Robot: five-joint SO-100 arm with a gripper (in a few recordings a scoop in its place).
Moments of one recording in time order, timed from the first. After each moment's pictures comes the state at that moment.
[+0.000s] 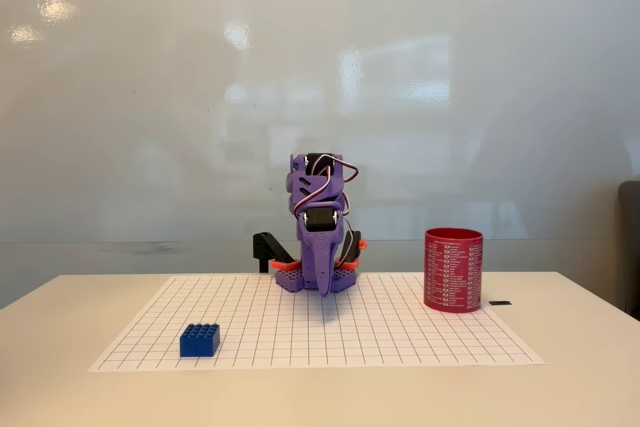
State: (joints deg) arm -9.8 188.8 173.8 69.9 7.1
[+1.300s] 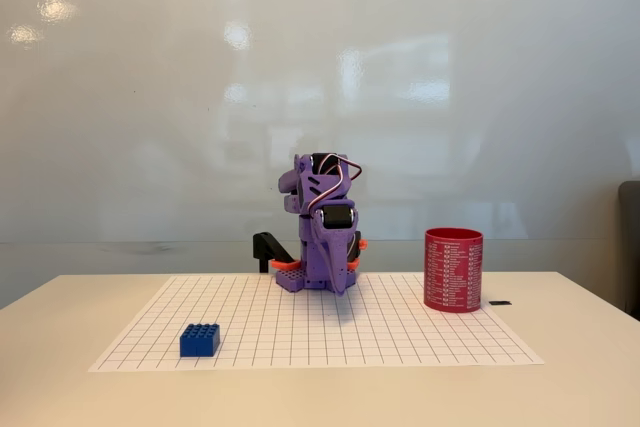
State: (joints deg) arm -17.4 188.8 173.8 67.9 1.1
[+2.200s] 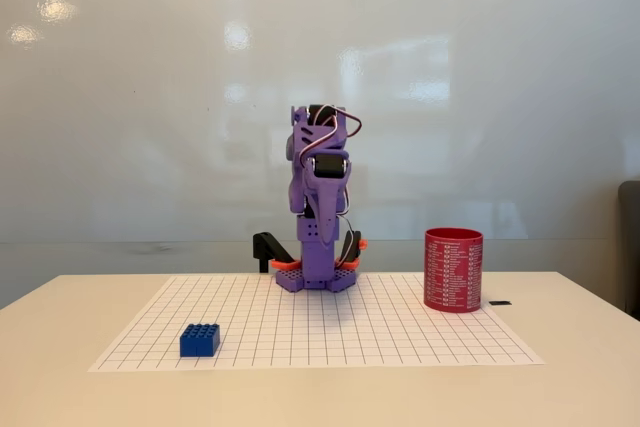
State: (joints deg) arm -7.3 161.0 139.5 74.3 -7.7
